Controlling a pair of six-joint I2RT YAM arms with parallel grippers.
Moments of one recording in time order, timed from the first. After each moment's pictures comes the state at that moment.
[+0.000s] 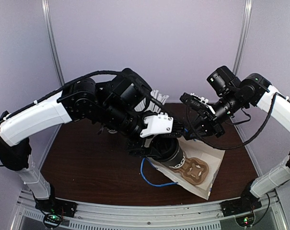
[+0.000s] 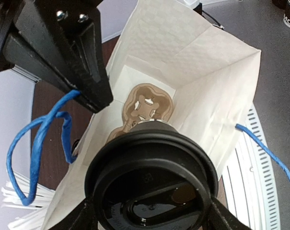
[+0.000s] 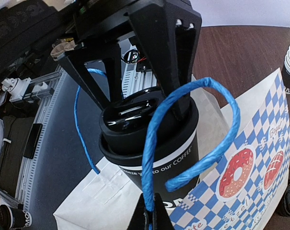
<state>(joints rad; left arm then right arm) -1.28 1.70 1.92 -1.03 0.12 0.56 0.70 1.37 1.59 -1.24 -0.85 -0.56</state>
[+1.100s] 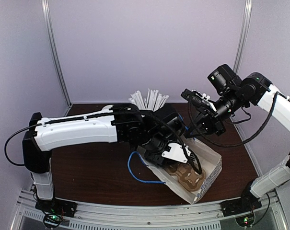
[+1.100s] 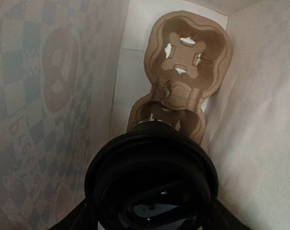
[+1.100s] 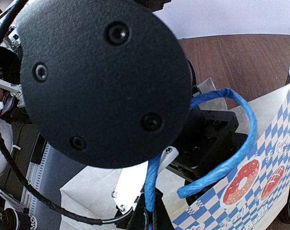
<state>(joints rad) -1.32 1.96 1.94 -0.95 -0.24 0.92 0.69 1.37 1.60 -1.23 -0.91 -0.54</state>
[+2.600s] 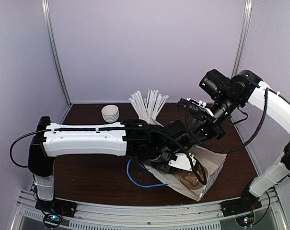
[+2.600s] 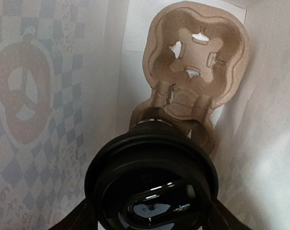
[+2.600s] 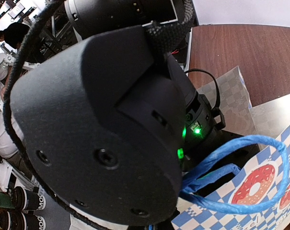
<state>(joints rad) -1.37 2.01 1.87 -0.81 -0.39 0.89 0.73 1.46 1.66 -1.42 -0.95 -0.73</state>
